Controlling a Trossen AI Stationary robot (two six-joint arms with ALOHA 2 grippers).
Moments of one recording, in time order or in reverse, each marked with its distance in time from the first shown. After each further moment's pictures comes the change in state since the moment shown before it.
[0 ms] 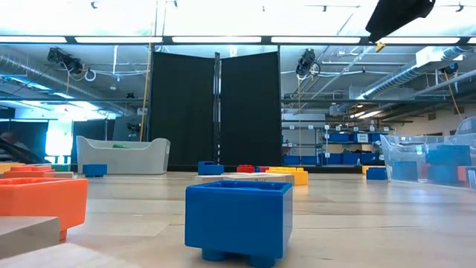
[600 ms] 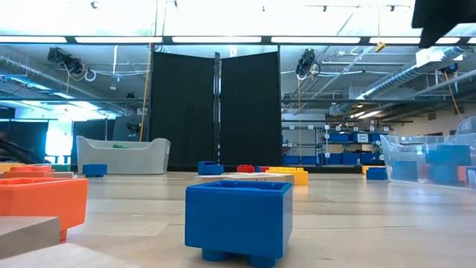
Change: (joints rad) left arm -0.022 -0.001 0.000 -0.263 -0.053 0.002; right arm 0.008 0.000 0.000 0.000 -0.379 0.361
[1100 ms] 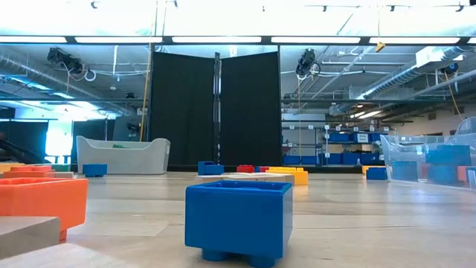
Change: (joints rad) left arm 0.007 0.000 0.000 0.219 -0.213 0.051; right arm 0.155 0.014 0.000 0.000 -0.040 0.360
